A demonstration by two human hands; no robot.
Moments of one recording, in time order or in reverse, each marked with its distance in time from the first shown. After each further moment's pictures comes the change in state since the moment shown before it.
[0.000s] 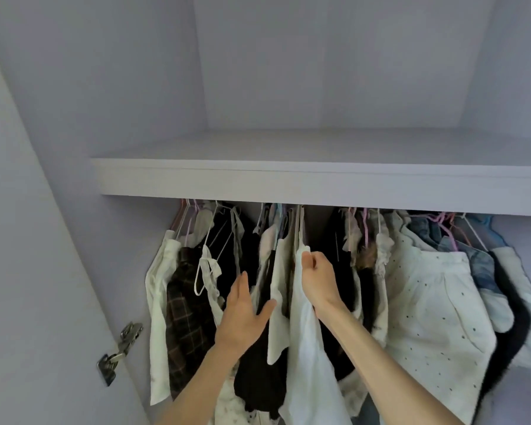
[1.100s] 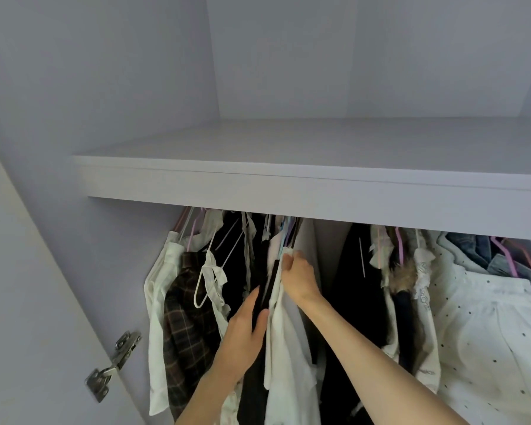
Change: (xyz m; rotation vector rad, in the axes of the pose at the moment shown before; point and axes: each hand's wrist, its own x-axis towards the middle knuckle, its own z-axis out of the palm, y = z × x) left_hand 0.019 -0.011 0.006 -0.056 0.020 0.007; right_hand 0.087 0.030 0.063 -0.236 -0.188 -0.053
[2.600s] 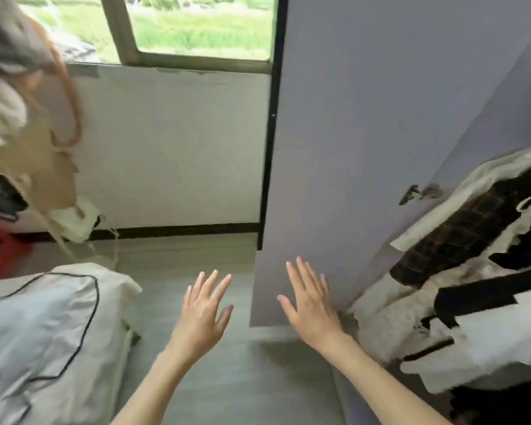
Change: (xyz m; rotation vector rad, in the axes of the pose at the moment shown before) left_hand -0.547 -0.047 -0.061 0.551 0.490 -0.978; right_hand -0.419 0.049 0.136 -0.579 -0.999 -1.148
